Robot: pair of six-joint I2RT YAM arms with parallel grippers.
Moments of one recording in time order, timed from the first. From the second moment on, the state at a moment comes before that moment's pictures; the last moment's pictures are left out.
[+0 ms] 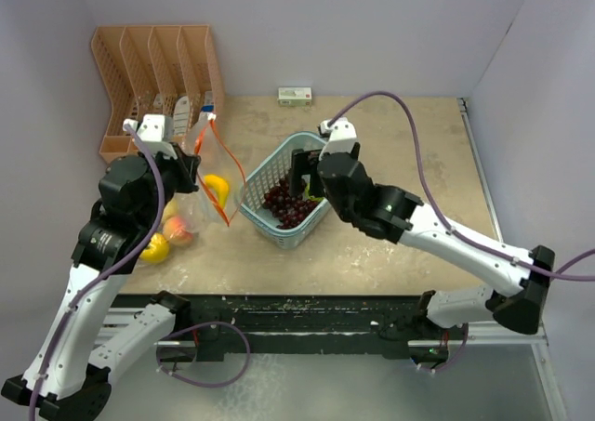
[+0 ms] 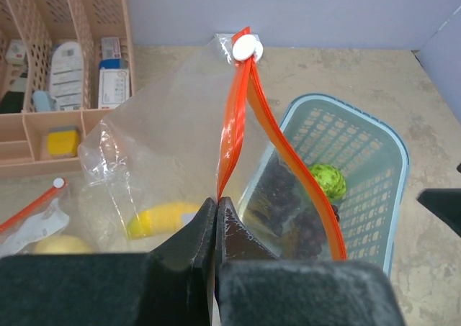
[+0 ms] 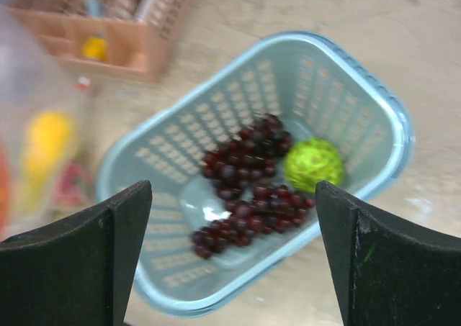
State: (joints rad) left arm -0.37 0.79 1.15 -0.55 -0.13 -0.24; right arm 1.07 1.27 1.28 -0.34 0.65 0.45
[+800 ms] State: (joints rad) left arm -0.37 0.70 1.18 -0.62 -0.11 -0.22; right arm 0.96 1.90 1.43 -0.48 0.26 0.36
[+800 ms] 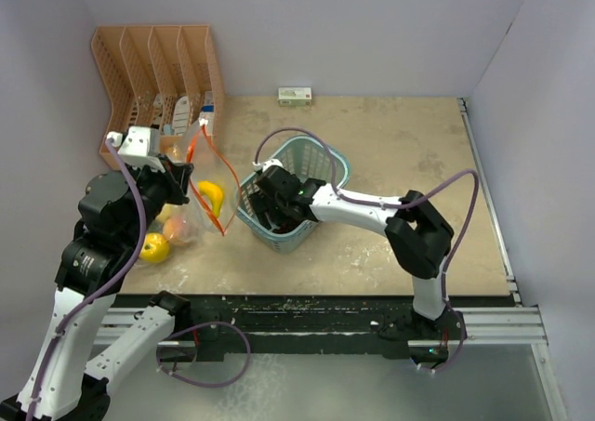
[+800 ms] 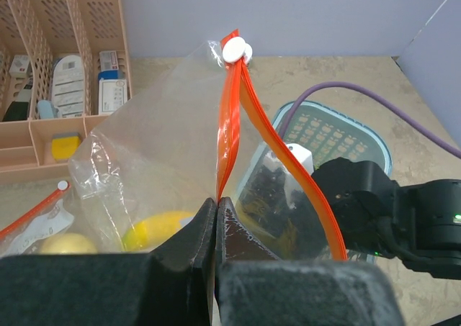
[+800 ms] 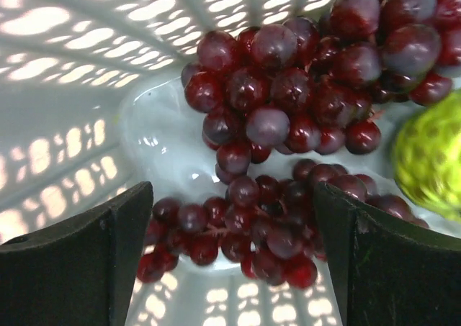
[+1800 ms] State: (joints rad) left arm -0.37 0.73 1.13 -0.62 -0.11 -0.20; right arm 0.94 1.24 1.24 -0.22 0.16 0.29
